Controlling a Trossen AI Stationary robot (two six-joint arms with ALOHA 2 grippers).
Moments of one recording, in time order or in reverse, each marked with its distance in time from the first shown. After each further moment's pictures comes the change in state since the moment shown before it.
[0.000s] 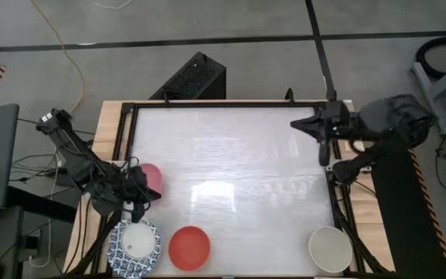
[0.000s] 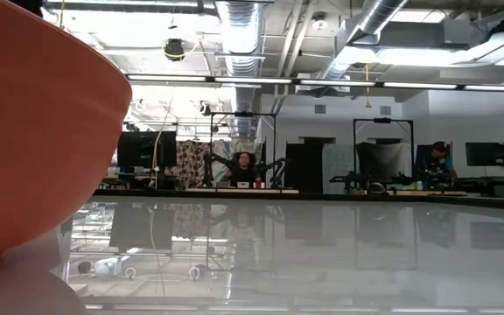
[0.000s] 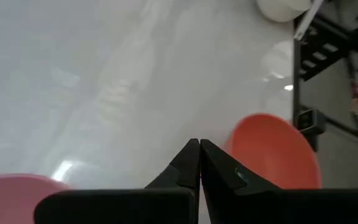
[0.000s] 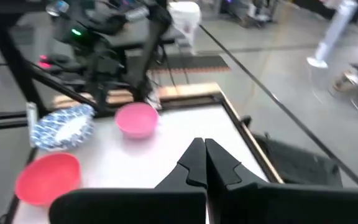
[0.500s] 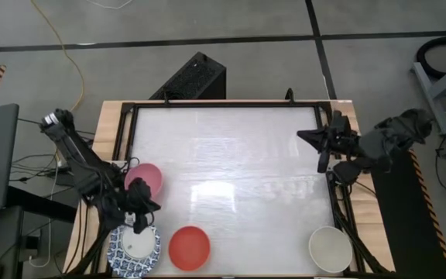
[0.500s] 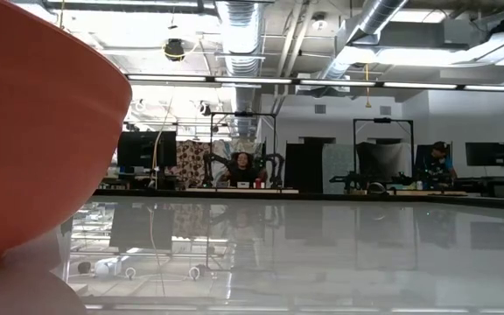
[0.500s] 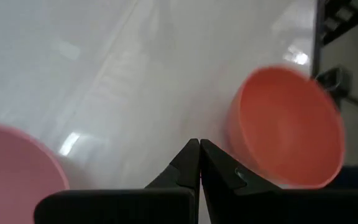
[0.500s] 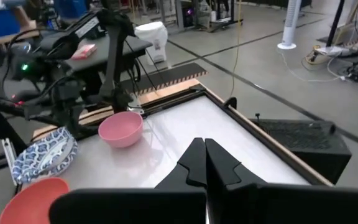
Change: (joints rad) left arm -0.085 0.114 -0.071 0.038 0.046 -0.143; right arm 0.137 -0.303 -0.608 0.287 0.265 0.281
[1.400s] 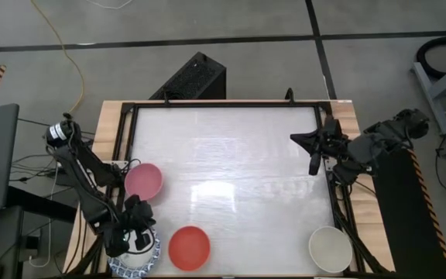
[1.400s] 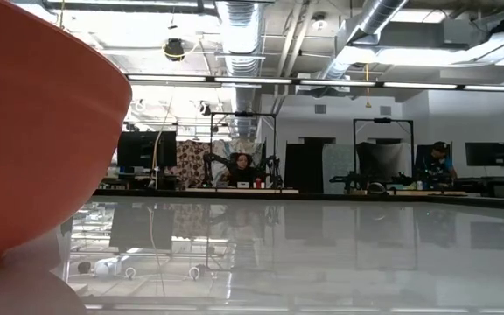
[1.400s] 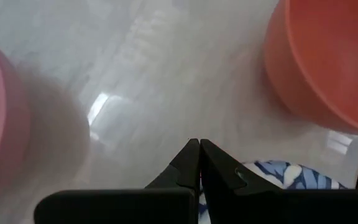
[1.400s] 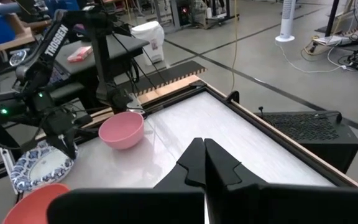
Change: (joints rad) left arm -0.155 0.314 0.000 0.002 0.055 -0.309; right arm 0.015 -0.024 -0.082 0.083 0.026 0.046
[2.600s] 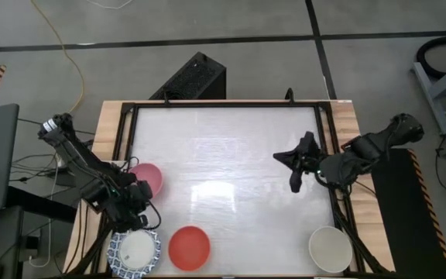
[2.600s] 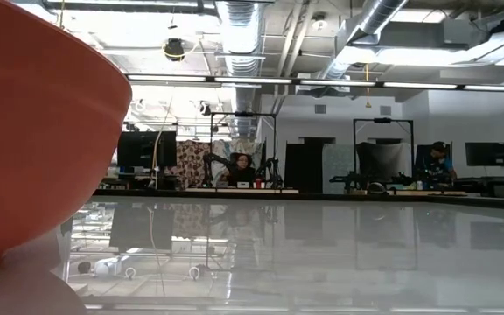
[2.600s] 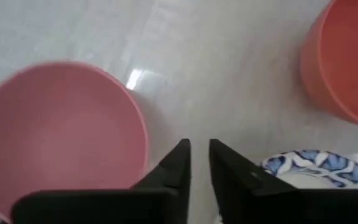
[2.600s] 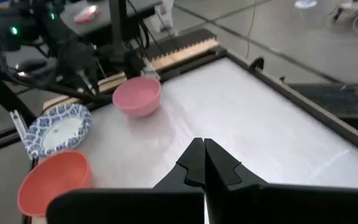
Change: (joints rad) left arm 0.234 -0.161 0.222 -0.446 0.179 0.277; right arm -0.033 0.184 0.001 0.026 -0.129 0.100
